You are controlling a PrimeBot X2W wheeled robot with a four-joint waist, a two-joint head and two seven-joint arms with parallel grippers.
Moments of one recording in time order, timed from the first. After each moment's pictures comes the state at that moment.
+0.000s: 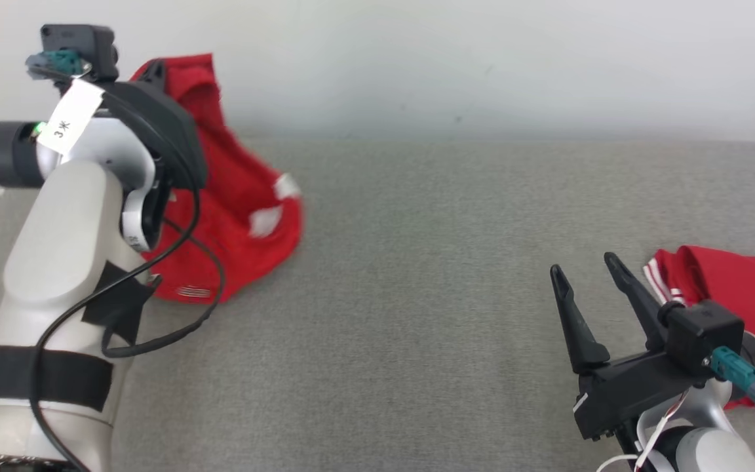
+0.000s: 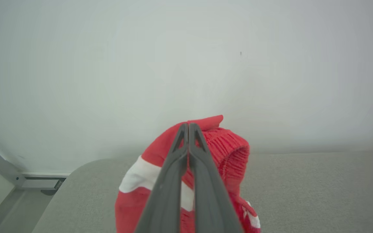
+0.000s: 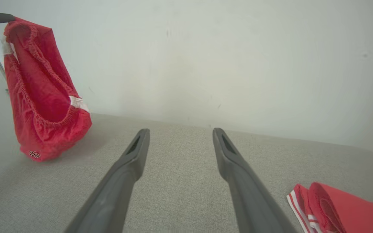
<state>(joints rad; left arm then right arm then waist) -1.02 0.12 -0.28 0.82 -0.22 0.03 0.21 -0.08 -0.16 0.13 -0.16 0.24 -0.04 0.11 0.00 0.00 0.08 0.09</state>
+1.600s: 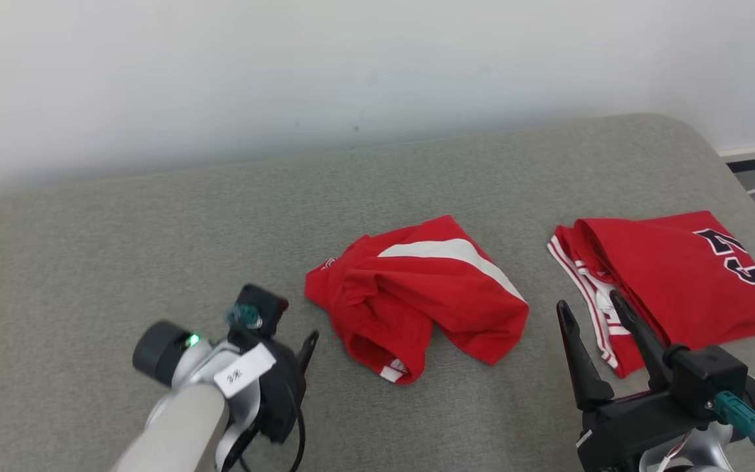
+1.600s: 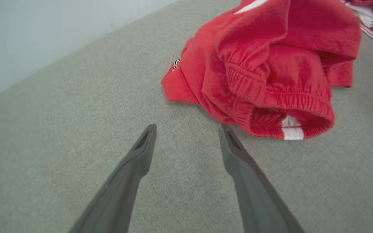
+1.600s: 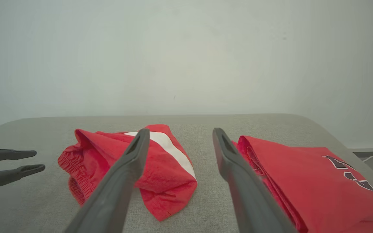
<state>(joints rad) -0.56 0.17 -0.67 0.60 -0.26 -0.08 0.25 0.03 -0.14 0.13 -0.15 0.25 -0.05 0.03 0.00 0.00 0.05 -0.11</state>
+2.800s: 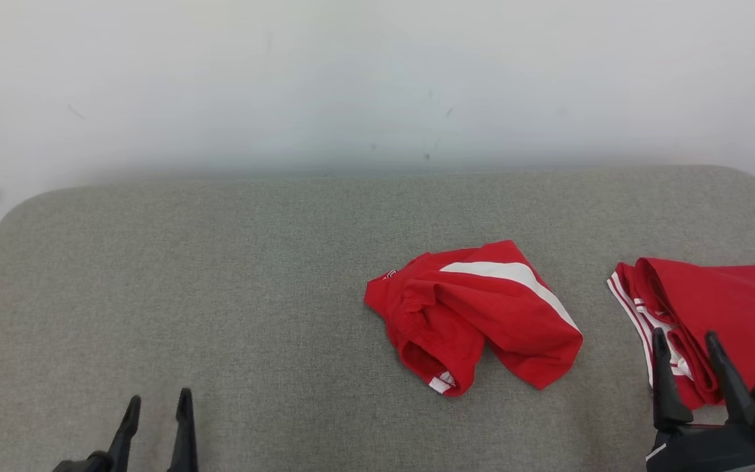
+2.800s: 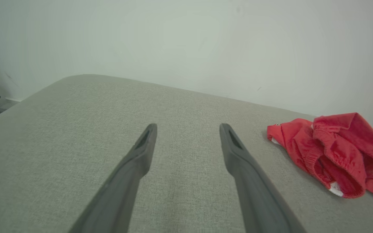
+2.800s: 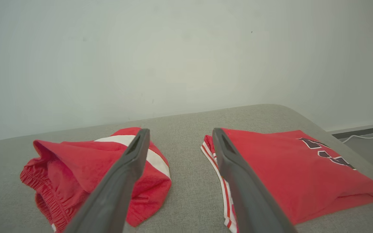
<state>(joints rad) 0.03 0.19 -0.28 0.15 -0.39 0.12 -0.25 0.11 -0.14 -0.06 -0.04 0.34 -0.09 -0.10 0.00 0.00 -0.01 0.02</state>
